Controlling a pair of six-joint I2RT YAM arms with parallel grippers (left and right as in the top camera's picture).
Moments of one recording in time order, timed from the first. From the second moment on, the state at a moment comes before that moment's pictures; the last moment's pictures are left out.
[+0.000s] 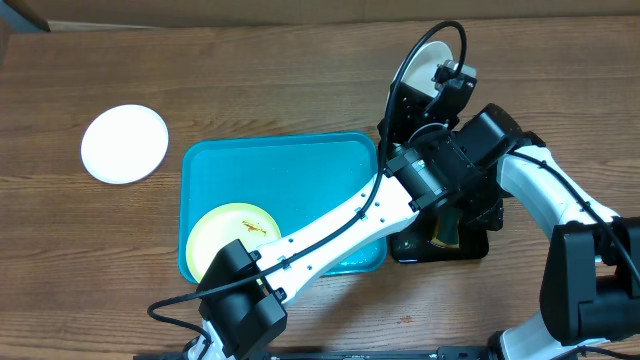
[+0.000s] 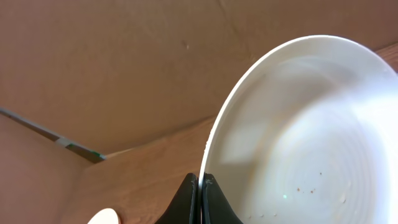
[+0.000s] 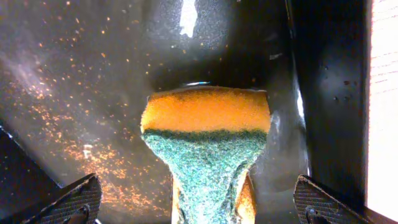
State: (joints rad) left arm -0.99 2.00 1.89 -0.60 -1.18 -0.09; right arm 0.10 1.75 1.09 -0.98 -0.16 0.38
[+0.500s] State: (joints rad) left arm -0.92 1.99 1.89 -0.69 -0.96 -0.08; right arm 0.10 1.75 1.09 -0.94 -0.16 0.38
